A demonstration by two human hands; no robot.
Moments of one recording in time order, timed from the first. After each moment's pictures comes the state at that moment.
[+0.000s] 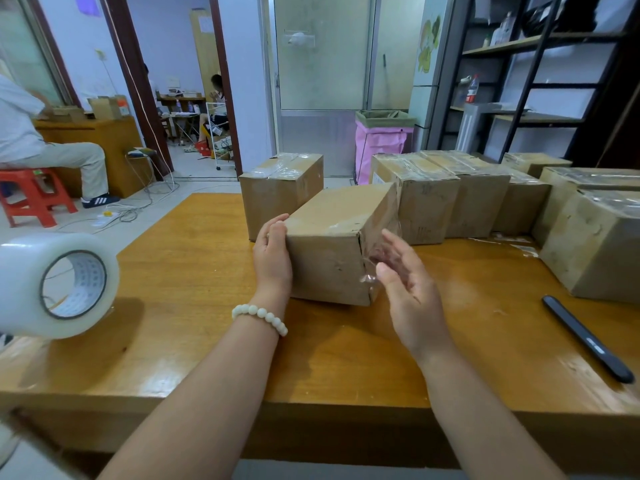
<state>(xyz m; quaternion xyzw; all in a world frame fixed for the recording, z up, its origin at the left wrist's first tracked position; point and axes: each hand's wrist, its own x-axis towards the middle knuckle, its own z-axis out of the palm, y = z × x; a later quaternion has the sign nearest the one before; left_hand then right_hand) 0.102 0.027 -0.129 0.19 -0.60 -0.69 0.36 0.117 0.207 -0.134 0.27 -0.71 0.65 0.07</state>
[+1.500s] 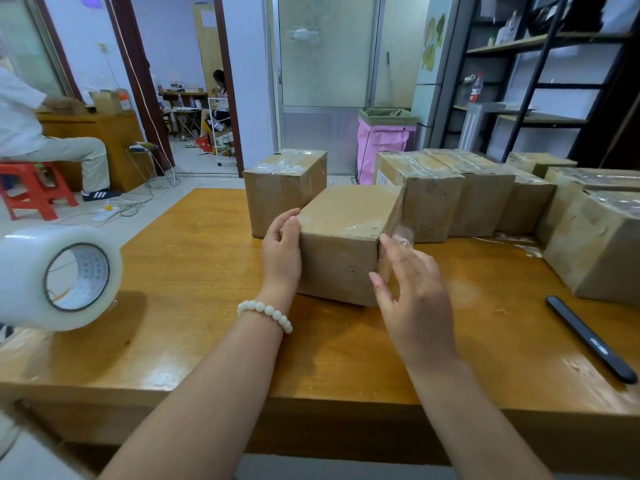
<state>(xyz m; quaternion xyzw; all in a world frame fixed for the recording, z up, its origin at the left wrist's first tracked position) 0.106 0.033 -0.127 0.16 -0.65 -0.66 0.34 0.112 0.203 -0.152 0.29 -0.80 0.29 0.44</state>
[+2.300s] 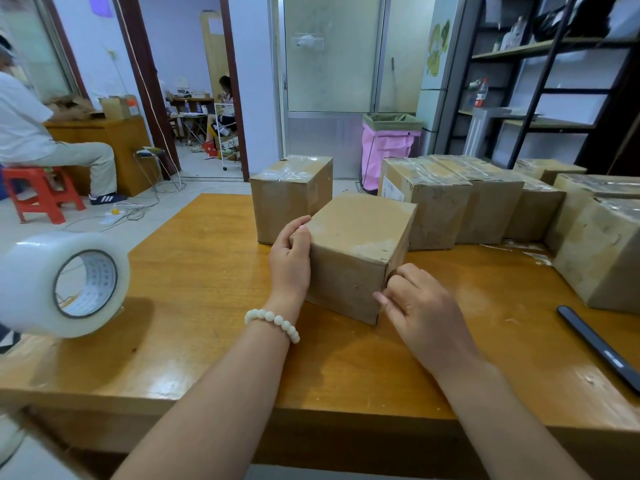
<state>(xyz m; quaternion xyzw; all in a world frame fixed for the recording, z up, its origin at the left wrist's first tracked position) 0.104 0.033 -0.130 0.15 -0.67 -0.64 0.35 0.095 0.219 -0.152 0.40 -0.81 0.26 0.35</state>
